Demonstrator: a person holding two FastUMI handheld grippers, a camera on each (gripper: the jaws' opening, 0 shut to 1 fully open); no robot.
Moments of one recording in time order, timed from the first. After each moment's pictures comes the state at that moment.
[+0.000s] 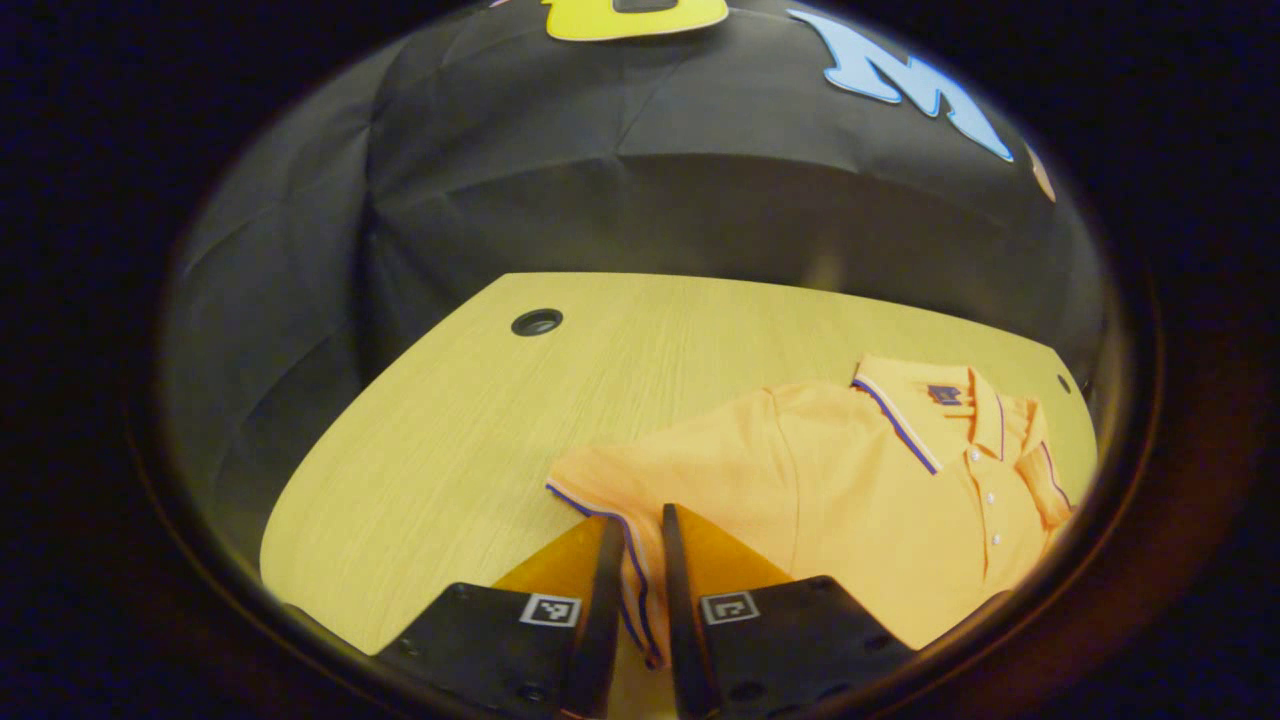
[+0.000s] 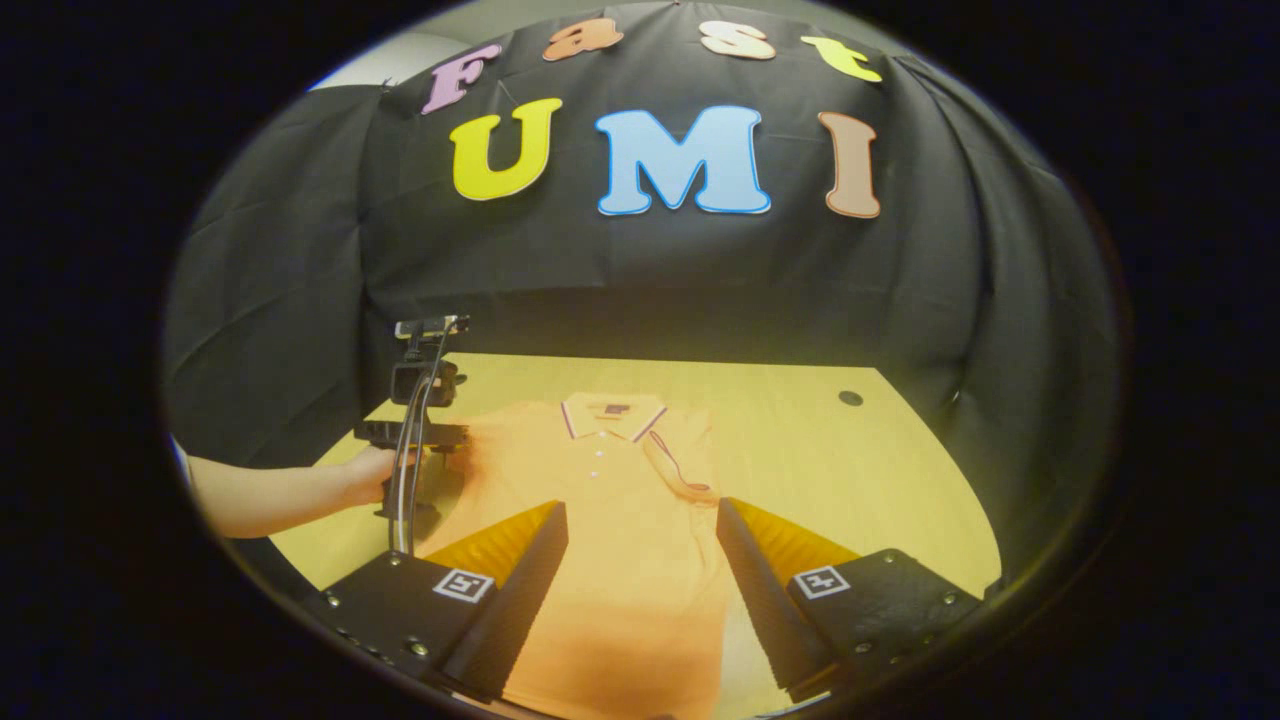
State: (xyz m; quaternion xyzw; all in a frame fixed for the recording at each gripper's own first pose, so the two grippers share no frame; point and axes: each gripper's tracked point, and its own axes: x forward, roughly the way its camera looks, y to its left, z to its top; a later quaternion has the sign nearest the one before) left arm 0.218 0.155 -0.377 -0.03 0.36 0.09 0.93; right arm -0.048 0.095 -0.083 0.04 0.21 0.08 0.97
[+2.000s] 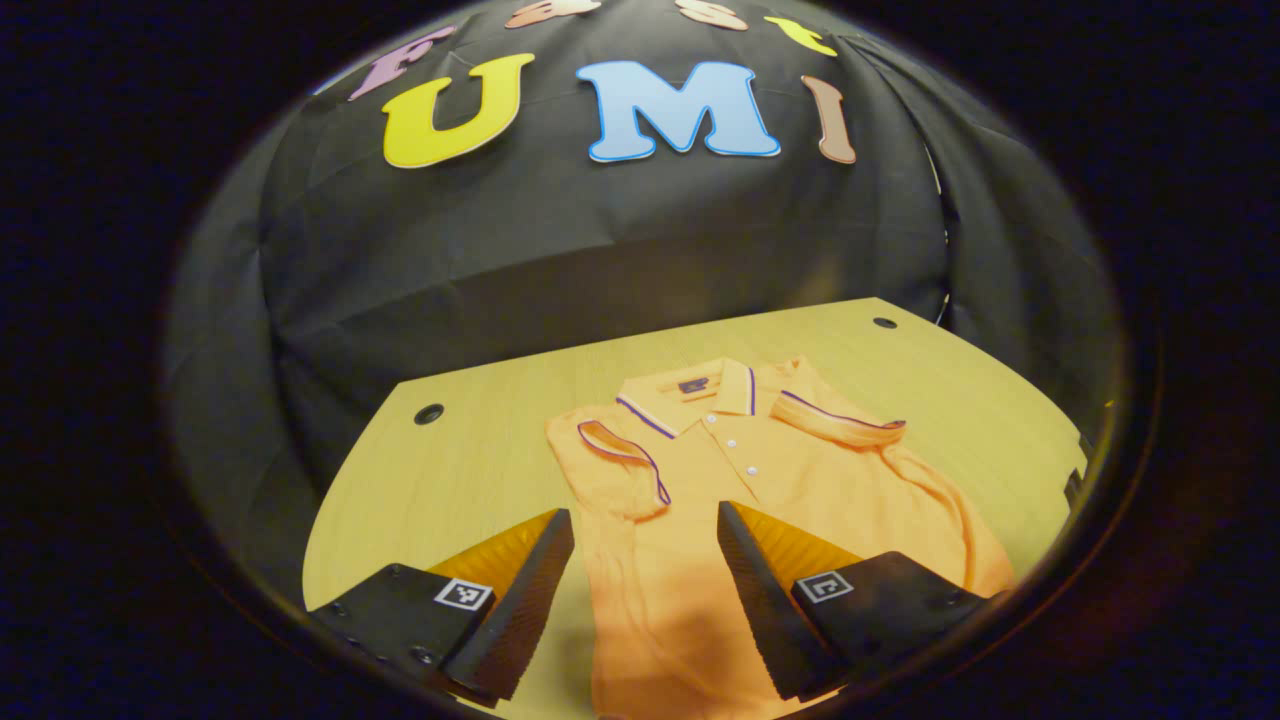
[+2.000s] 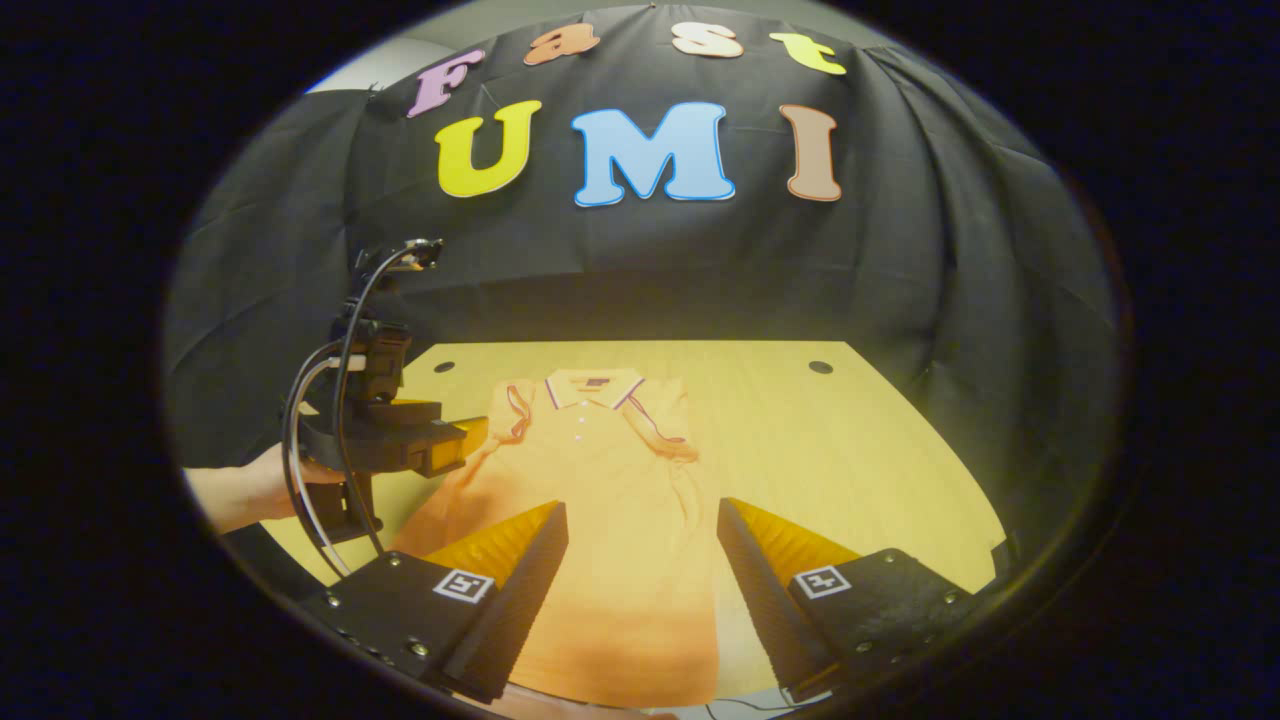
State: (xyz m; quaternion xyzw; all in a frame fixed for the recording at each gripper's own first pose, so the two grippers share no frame) left arm 0.060 0.015 -0.266 0.05 0.28 -0.10 0.95; right arm -0.112 0.072 -0.120 0.05 0.22 0.06 0.97
